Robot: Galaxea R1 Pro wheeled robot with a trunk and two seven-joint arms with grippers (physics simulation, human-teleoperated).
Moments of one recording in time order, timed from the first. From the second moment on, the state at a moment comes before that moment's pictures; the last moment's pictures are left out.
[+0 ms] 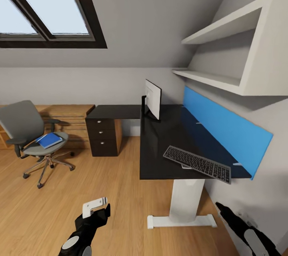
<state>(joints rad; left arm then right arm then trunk) 0.04 -0.17 -0.06 -1.61 0.14 0.50 0.30 -0.37 -0.21 -0.30 -0.62 -0.76 0.23 0.11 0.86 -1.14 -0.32</state>
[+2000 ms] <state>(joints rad) 0.02 -0.17 -0.05 -1.57 0.19 0.50 0.30 -0.38 -0.25 -0.22 -0.93 -0.32 0.05 -0.14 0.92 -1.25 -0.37</state>
